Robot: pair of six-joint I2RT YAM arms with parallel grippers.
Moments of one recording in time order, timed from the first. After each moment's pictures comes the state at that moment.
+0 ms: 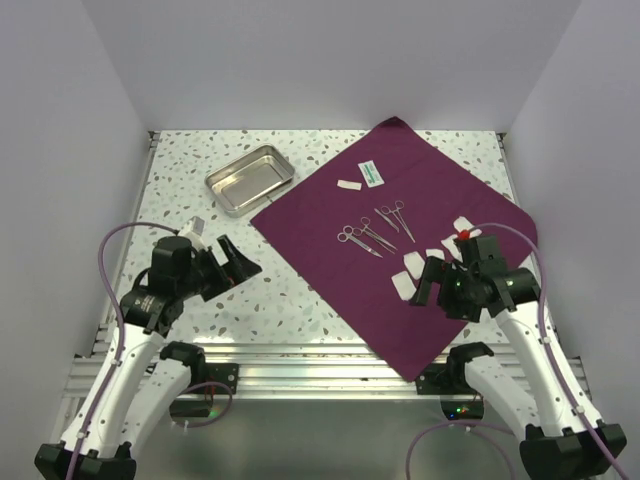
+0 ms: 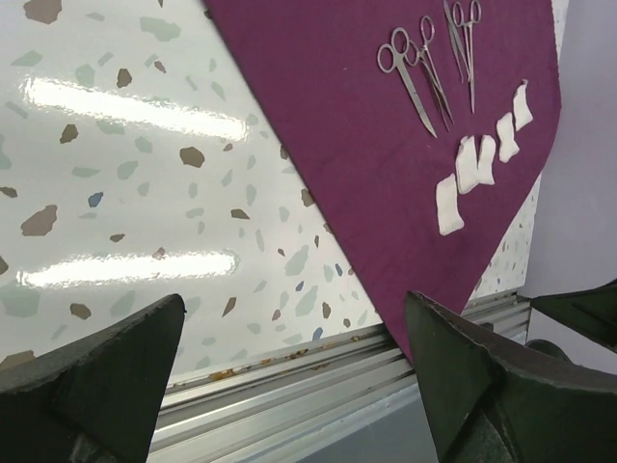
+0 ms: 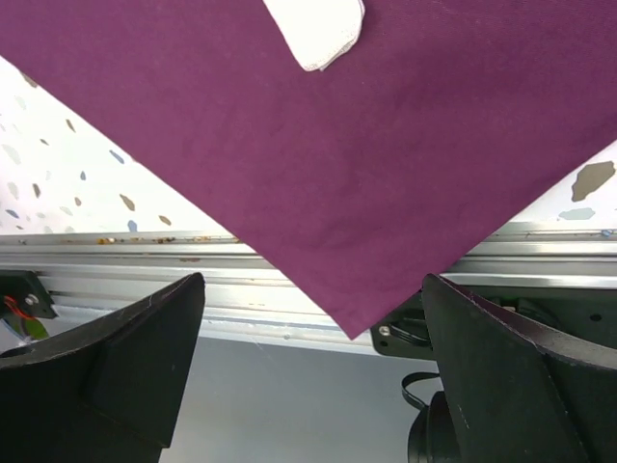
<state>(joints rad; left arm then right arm) -0.22 0.63 0.66 -0.70 0.29 -0.76 0.20 0.79 0.82 -1.18 -0.14 0.53</state>
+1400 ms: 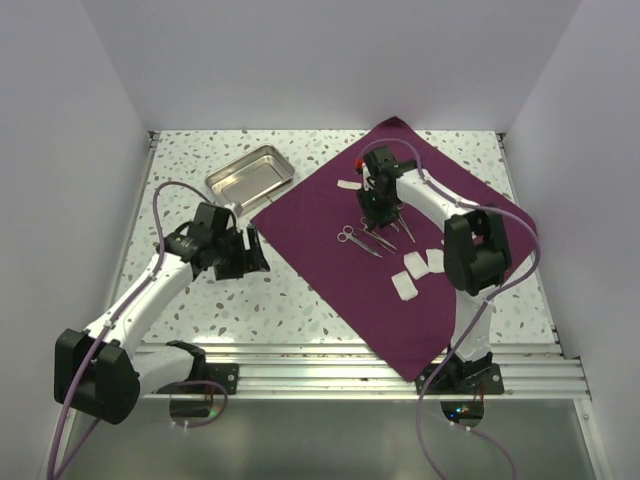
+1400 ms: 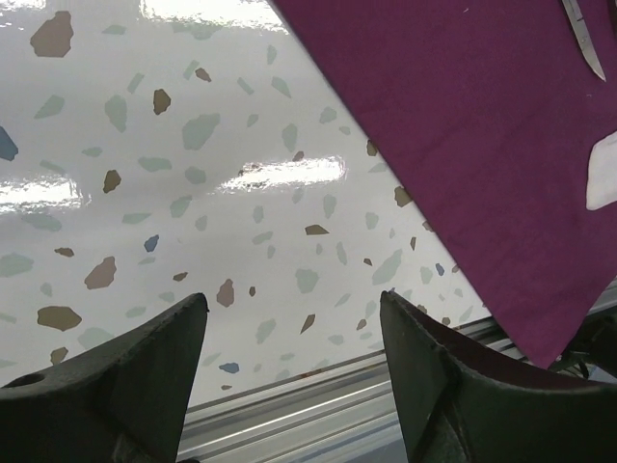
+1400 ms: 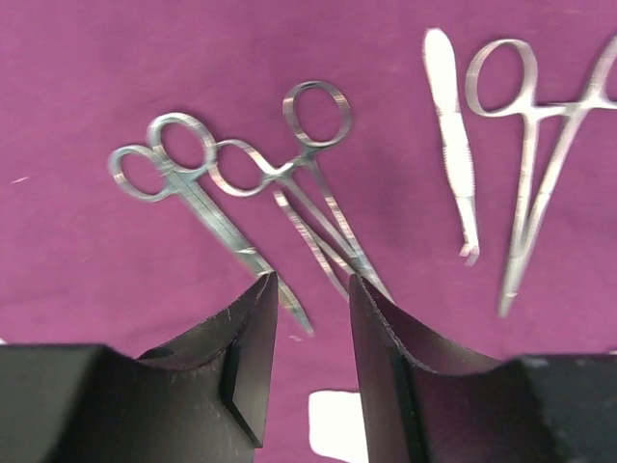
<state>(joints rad) -0.31 1.14 0.83 -0.71 0.20 -0.53 0.40 2.01 1.60 -0.83 -0.01 0.08</state>
